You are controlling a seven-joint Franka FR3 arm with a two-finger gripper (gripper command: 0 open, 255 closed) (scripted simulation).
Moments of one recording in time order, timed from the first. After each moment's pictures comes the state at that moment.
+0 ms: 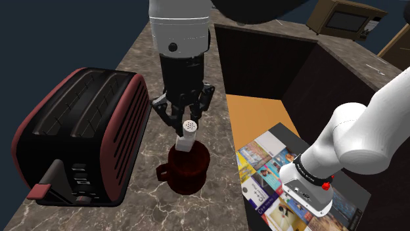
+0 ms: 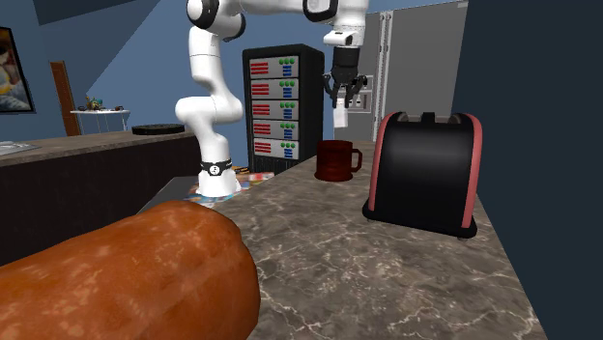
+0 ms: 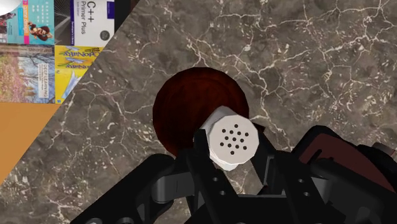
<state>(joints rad) 0.45 -0.07 0.48 -1.88 0.22 1.68 0.90</state>
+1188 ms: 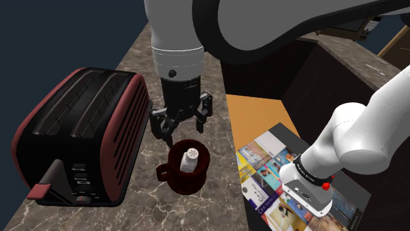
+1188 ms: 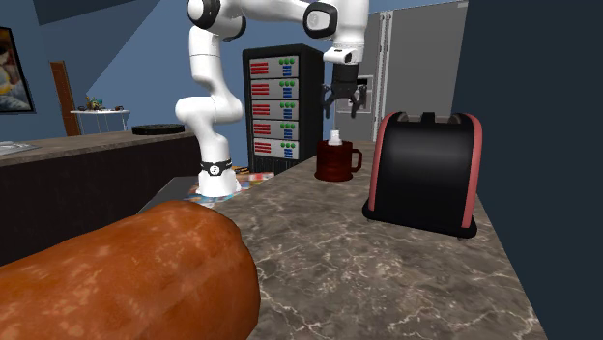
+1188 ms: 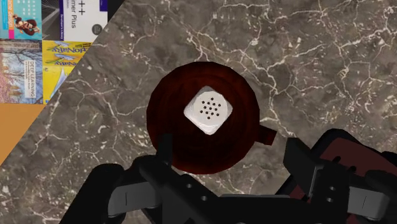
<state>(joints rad) 0.45 -0.05 0.49 -1.98 0.22 1.79 0.88</state>
